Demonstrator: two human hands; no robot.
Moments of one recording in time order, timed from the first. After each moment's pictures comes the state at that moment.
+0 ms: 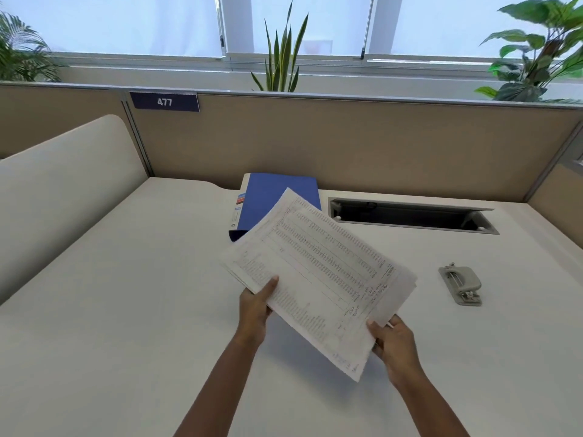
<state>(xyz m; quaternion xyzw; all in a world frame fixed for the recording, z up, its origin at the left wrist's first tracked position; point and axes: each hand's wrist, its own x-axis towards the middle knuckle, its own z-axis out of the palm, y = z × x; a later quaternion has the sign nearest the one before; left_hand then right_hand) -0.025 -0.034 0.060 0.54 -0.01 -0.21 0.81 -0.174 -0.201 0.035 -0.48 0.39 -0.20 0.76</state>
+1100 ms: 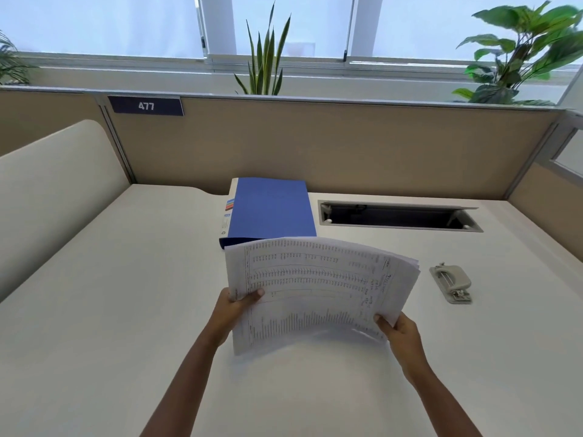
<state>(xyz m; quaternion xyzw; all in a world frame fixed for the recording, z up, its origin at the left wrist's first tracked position) 0.021 0.000 0.055 0.68 -0.18 -0.24 0.67 -0.175 -0.228 0.029 -0.67 0.38 -0.22 0.60</state>
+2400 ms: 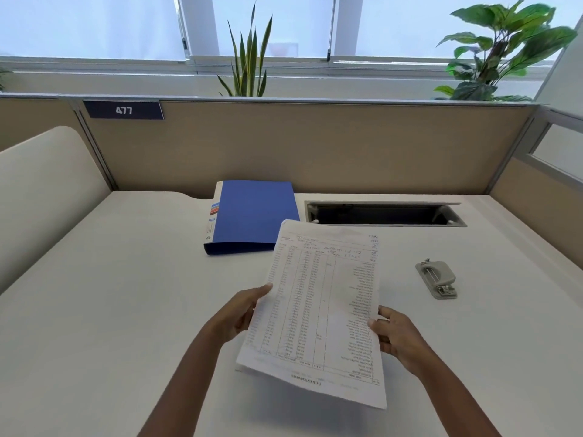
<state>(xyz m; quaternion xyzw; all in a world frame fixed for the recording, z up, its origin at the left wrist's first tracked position) 0.021 -0.033 0.070 0.64 -0.15 -0.49 0.58 -0.185 -0.241 0.058 -0.60 0.36 -0.08 0.72</state>
